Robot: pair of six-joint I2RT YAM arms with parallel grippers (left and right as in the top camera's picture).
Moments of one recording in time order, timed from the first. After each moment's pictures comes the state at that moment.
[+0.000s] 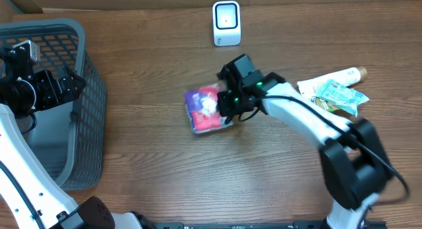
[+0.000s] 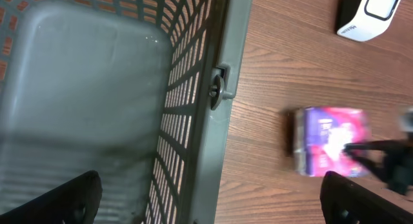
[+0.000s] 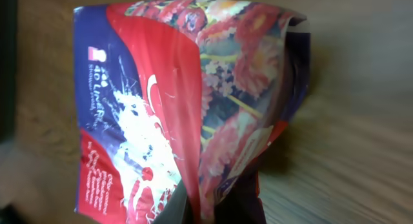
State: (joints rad) left arm 0.60 1.59 1.96 -1.54 0.38 0.23; right arm 0.58 1.89 1.38 -0.60 -0.32 0.35
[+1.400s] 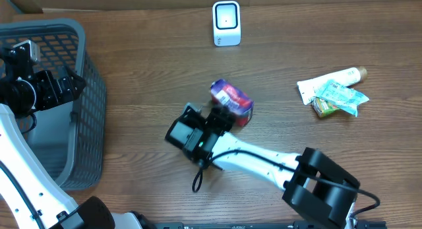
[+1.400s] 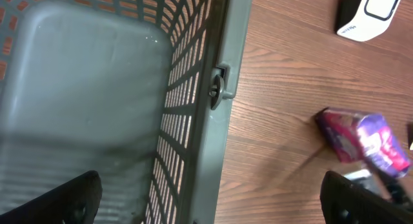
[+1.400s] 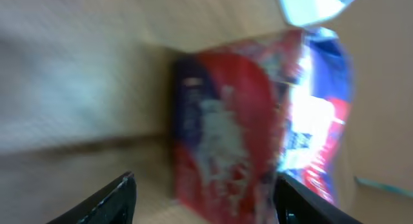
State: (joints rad) left arm 0.60 1.59 1.96 -1.54 0.38 0.23; right arm 1.07 1.97 1.38 -0.72 0.77 -0.01
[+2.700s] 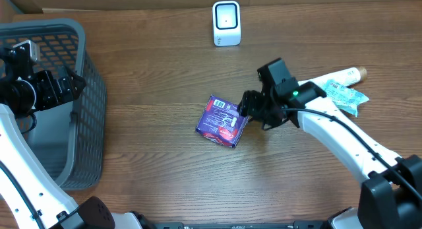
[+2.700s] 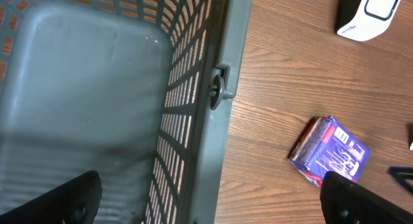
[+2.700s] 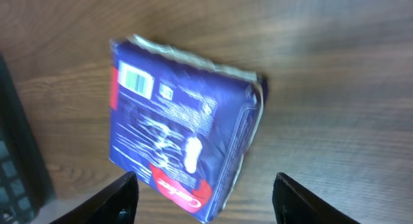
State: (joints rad) left arm 0.60 1.59 1.96 -1.54 0.38 0.23; right arm 0.48 1.65 1.15 -0.67 -0.30 0.75
